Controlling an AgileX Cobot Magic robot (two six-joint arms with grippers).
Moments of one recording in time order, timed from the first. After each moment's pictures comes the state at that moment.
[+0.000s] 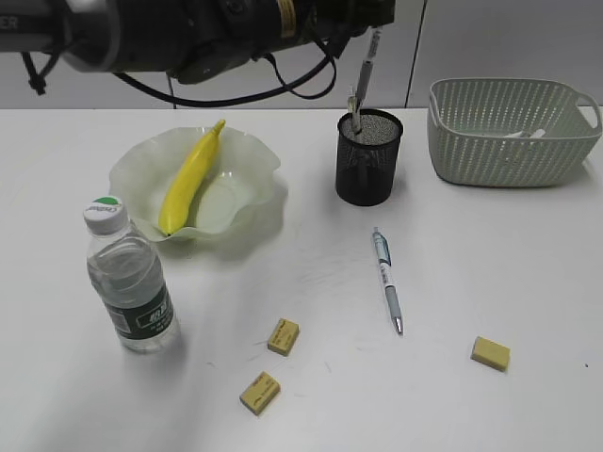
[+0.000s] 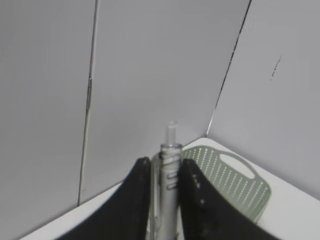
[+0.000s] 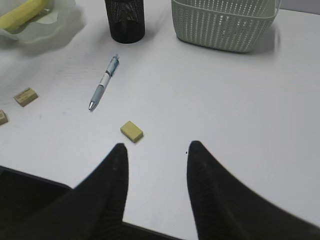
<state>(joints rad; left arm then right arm) -0.59 2.17 -1.71 0.82 -0.42 -0.95 0.39 -0.01 -0.51 -0.06 1.04 0.07</state>
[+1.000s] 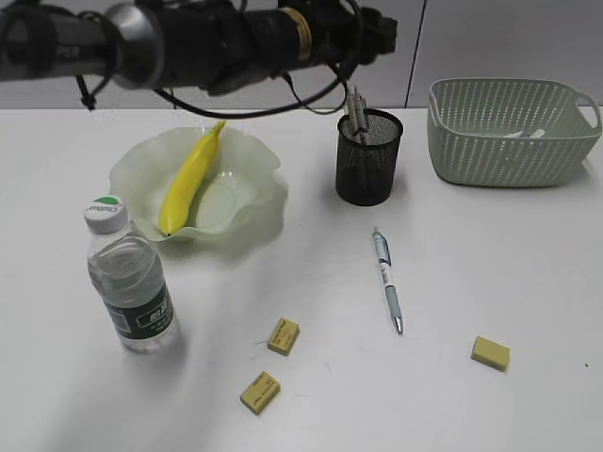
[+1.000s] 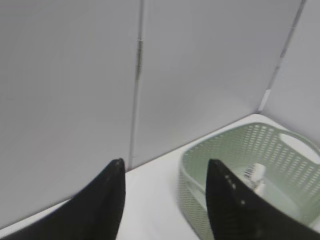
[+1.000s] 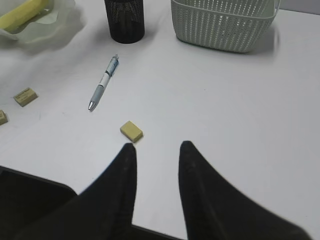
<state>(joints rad) -0.61 2.25 -1.84 0.84 -0.20 -0.98 0.39 -0.01 -0.51 -0.06 1.04 0.07</state>
